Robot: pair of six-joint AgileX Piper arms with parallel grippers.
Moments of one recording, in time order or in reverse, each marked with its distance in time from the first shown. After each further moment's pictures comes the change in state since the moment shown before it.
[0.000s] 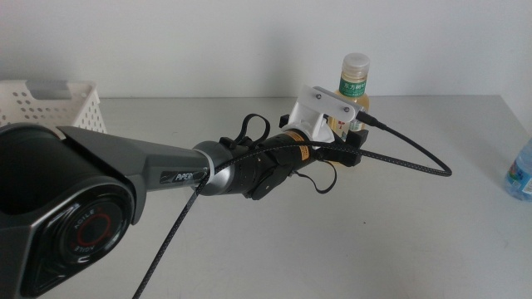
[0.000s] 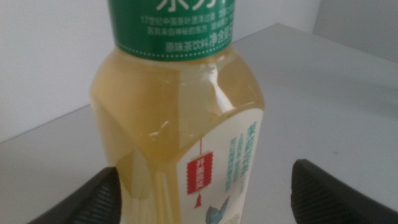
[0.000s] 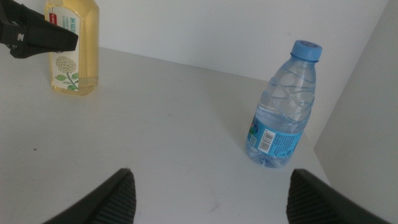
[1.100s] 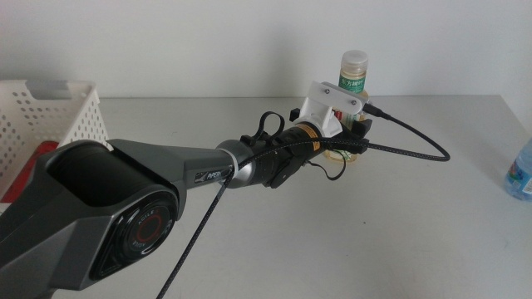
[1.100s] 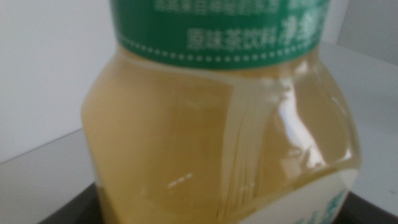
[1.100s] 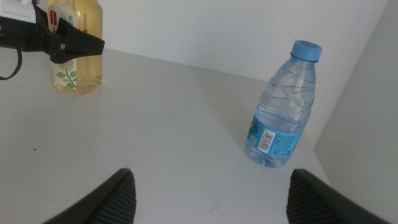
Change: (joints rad) left arm 0.016 0.188 -0.271 -0.009 0.045 -0.009; right arm 0.000 0.000 0.000 0.000 0.000 0.000
